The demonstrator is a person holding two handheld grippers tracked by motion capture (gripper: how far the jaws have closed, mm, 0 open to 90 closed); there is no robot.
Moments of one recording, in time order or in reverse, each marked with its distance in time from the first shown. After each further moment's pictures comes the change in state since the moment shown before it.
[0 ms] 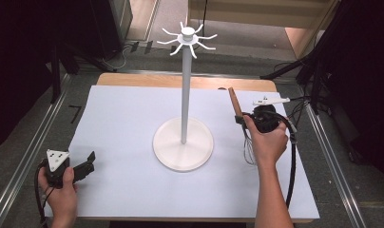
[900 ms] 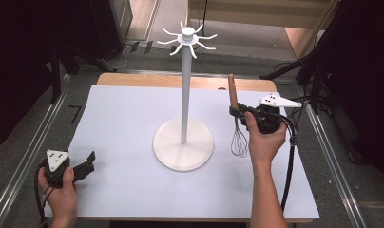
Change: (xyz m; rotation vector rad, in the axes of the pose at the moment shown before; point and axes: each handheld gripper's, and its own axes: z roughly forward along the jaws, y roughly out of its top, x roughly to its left) left arm 0.000 0.000 0.000 -0.001 -0.002 0.001; right arm 0.025 0.011 -0.026 -0.303 0.138 -0.002
